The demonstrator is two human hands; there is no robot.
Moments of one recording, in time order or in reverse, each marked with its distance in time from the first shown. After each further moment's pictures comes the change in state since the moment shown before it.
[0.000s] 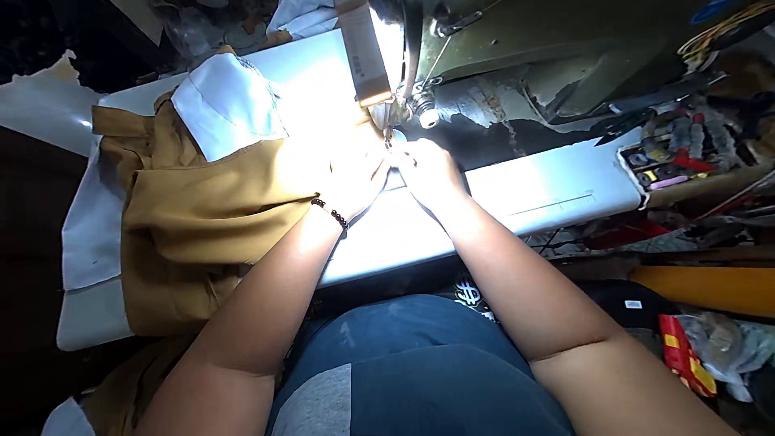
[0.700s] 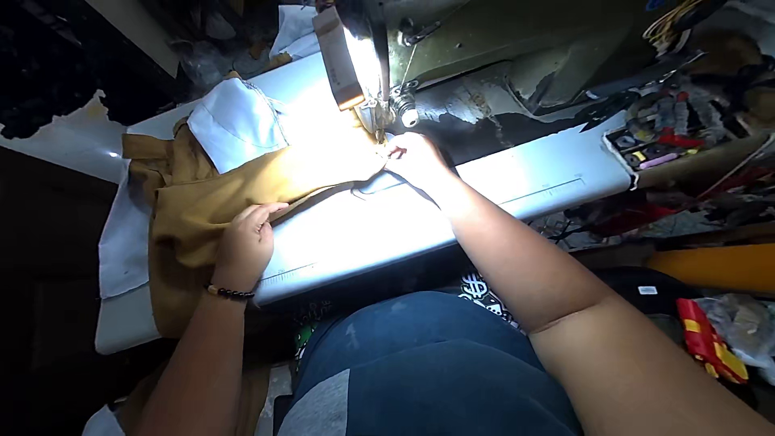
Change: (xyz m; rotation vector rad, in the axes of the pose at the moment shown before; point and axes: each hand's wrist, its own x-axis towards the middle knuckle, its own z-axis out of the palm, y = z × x) left_hand -0.137 -0.028 -0.100 0.090 0.085 -0.373; right_hand 0.023 0.011 0.001 0.115 -0.092 -0.069
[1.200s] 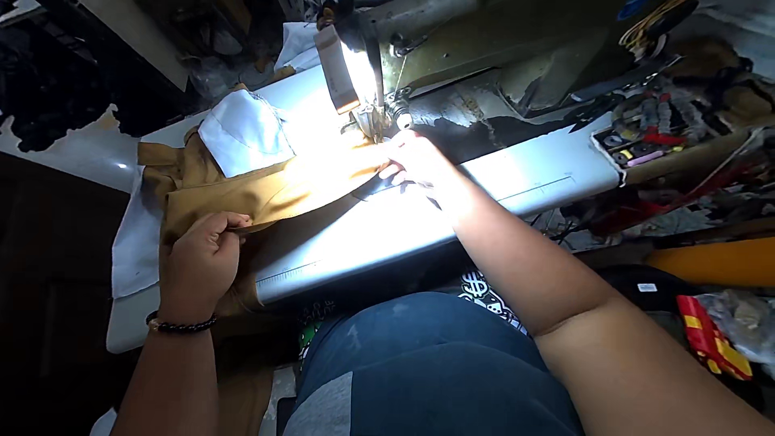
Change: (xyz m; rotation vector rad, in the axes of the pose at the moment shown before) left_hand -0.020 0.012 -0.062 -0.053 0.030 -0.166; right_hand -0.017 -0.031 -0.020 0.720 -0.095 0.344
